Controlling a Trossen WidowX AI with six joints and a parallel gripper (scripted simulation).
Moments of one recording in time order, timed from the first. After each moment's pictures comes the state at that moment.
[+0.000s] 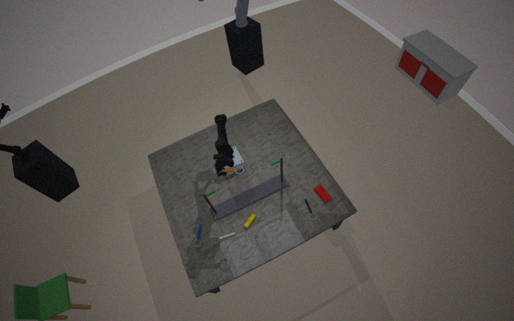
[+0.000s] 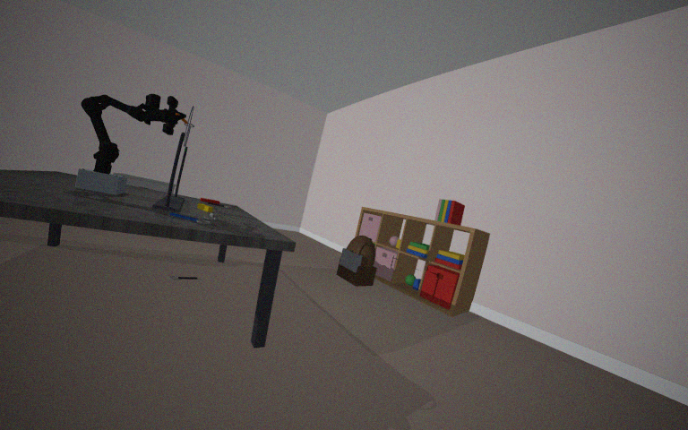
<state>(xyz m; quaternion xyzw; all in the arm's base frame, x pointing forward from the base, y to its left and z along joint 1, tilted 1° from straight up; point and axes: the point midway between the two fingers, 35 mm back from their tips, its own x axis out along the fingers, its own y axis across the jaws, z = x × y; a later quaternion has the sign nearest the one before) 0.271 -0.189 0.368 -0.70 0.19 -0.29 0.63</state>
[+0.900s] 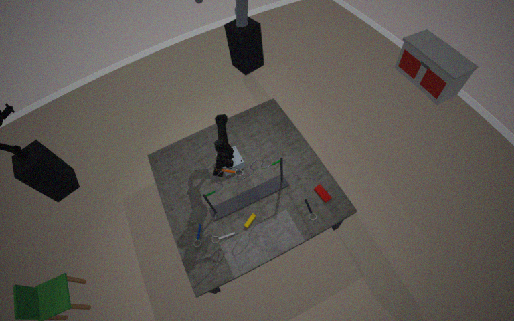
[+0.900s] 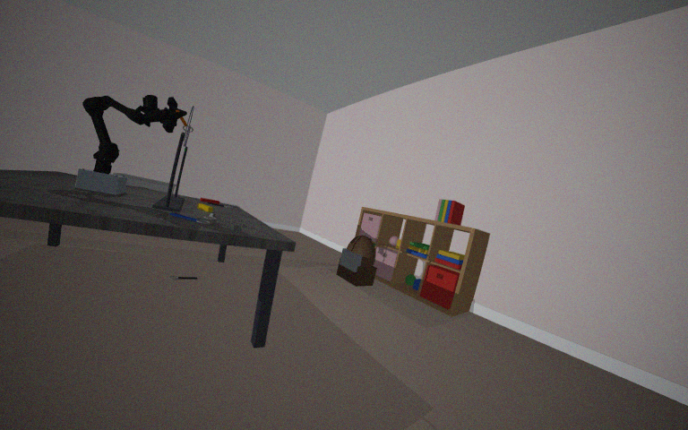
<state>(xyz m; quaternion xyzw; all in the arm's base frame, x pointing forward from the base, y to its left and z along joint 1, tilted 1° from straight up) 0.271 -0.186 0.380 -0.79 0.16 -0.30 0.50</state>
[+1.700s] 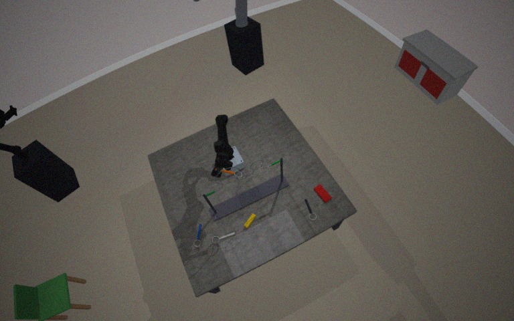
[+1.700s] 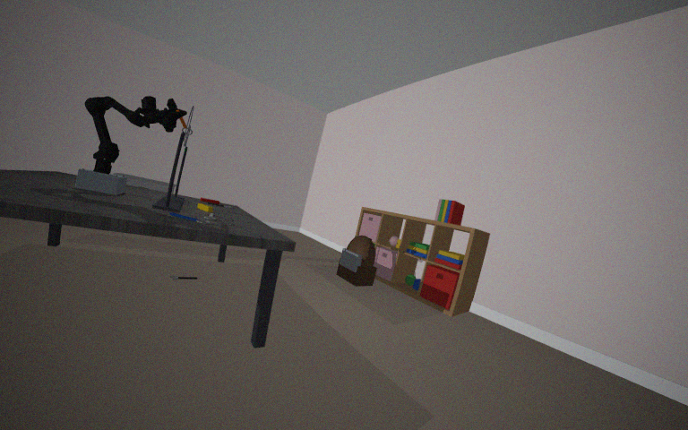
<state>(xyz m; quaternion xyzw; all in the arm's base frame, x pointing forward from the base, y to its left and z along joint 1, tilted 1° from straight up) 0.271 -0.187 0.379 -0.83 0.15 -0.30 0.44</state>
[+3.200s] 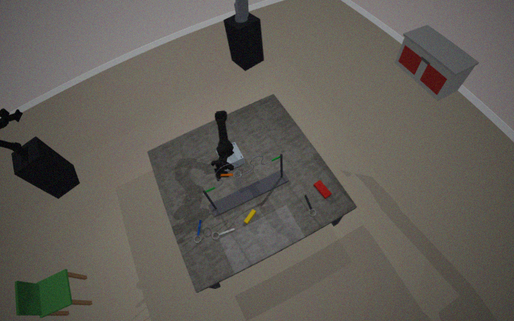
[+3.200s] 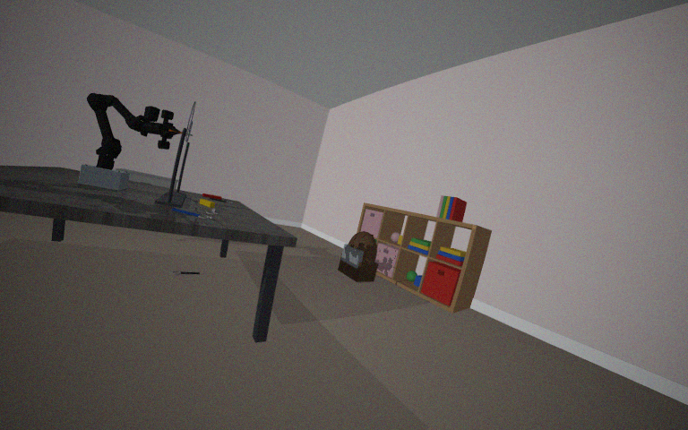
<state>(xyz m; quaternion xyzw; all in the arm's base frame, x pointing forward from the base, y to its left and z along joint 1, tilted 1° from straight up) 0.260 -0.210 0.258 -0.60 0.24 -0.31 0.70</state>
